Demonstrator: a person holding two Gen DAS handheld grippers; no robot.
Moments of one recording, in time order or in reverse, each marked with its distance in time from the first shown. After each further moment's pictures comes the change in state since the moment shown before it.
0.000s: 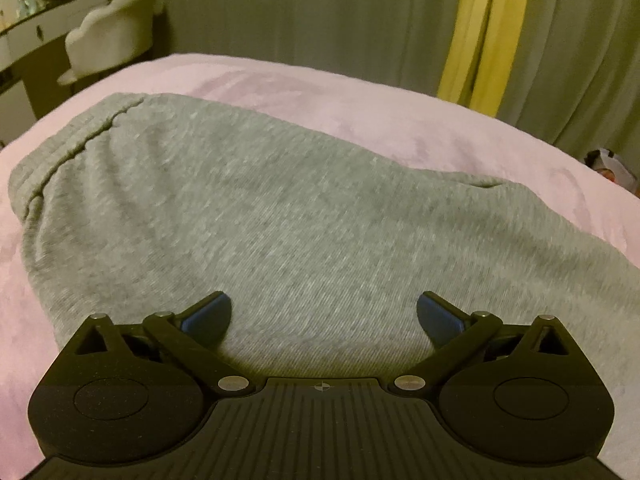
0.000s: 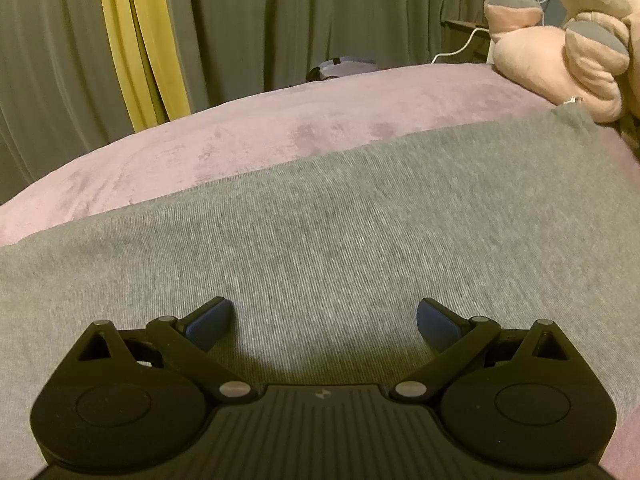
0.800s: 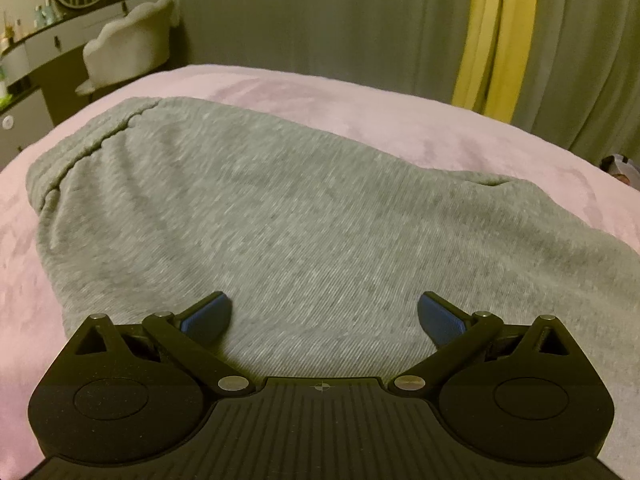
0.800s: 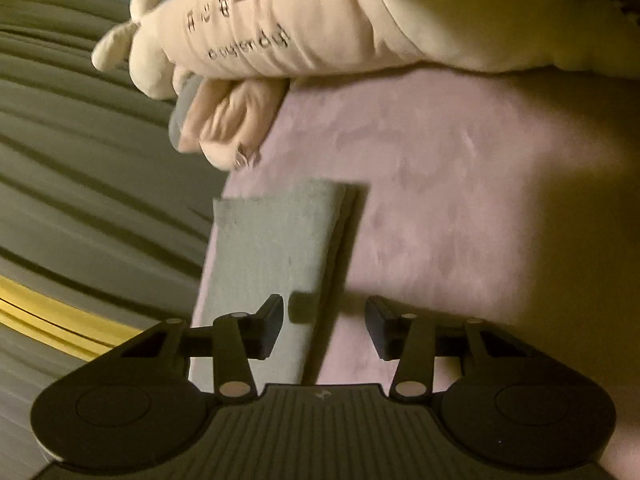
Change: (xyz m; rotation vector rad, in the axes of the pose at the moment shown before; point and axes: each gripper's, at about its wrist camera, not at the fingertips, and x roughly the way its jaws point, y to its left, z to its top) left arm -0.006 -0.004 -0.014 -0.006 -0.040 0.056; right arm -0.088 -0.312 -0.093 1.051 -0.248 0.221
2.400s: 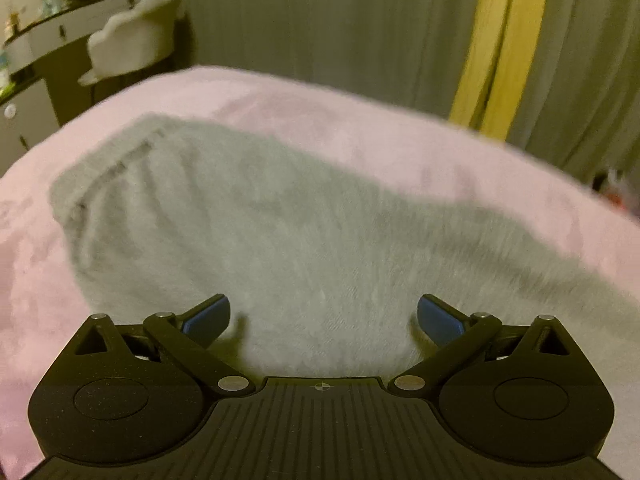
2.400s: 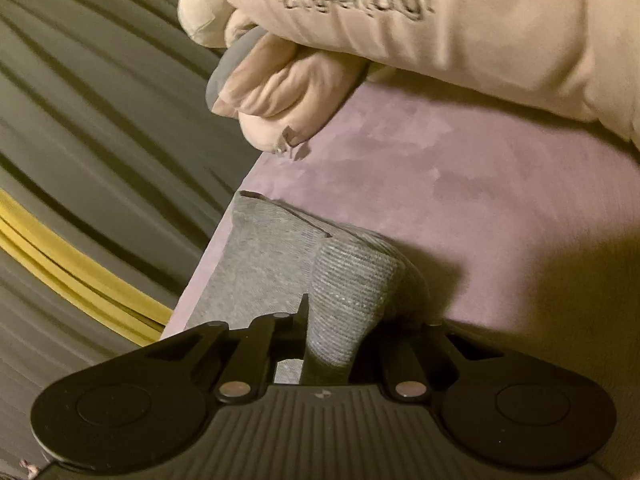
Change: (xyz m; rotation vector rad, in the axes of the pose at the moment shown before) left arm -0.038 0.015 0.030 -0.076 -0.007 -0.036; right arm 0.080 0.035 0.036 -0.294 0.056 0.029
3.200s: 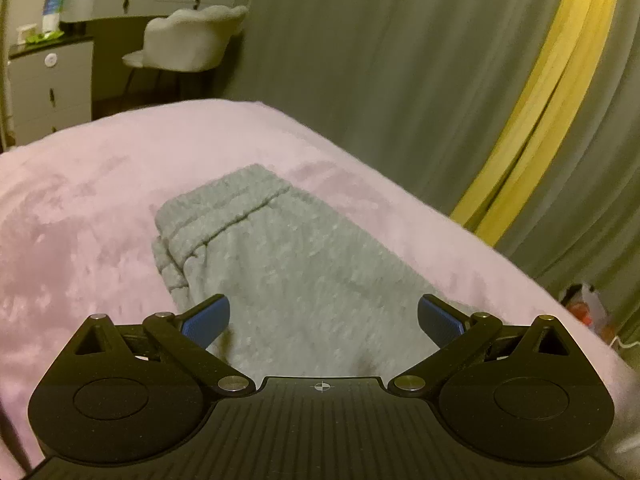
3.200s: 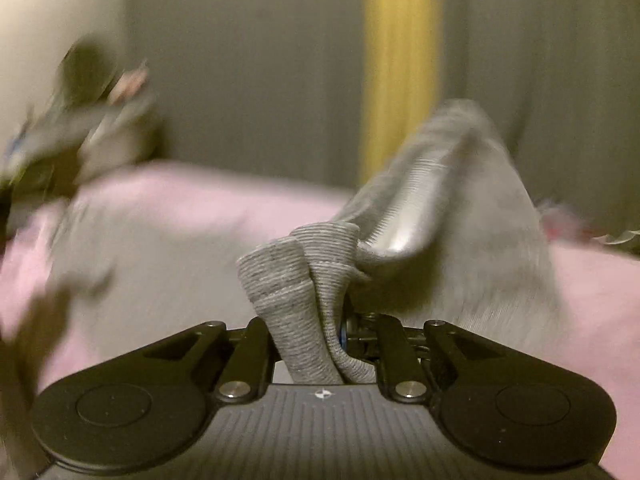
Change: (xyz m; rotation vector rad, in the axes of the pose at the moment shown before) left arm -0.042 0.095 0.015 -0.236 -0.116 -0.078; right arm -0.009 0.289 -0.259 -1.230 0.346 0.450
